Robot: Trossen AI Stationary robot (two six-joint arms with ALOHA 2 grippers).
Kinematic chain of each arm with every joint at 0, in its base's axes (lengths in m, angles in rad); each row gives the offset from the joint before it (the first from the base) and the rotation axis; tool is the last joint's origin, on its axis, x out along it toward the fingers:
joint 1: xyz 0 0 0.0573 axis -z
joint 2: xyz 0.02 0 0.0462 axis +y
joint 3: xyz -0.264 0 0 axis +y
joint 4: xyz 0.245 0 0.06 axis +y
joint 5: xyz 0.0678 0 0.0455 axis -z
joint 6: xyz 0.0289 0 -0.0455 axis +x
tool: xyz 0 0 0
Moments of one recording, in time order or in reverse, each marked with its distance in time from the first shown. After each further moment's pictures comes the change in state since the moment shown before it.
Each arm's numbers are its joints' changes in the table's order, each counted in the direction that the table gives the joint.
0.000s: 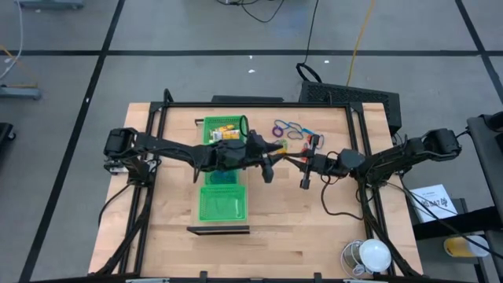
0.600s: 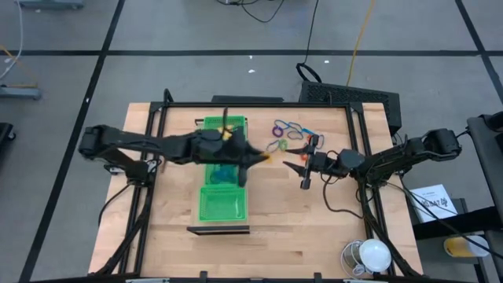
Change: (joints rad) left arm 0.030 -0.270 0.000 0.315 0.225 0.100; right arm 0.000 -0.002 0.000 0.011 0.002 0.114
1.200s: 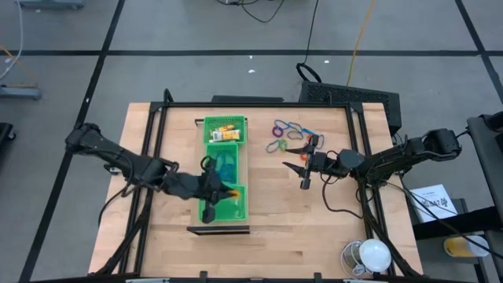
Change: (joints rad) left arm 0.357 -0.174 0.129 0.369 -0.278 -0.133; right arm 0.001 0.000 0.000 0.008 0.001 0.004
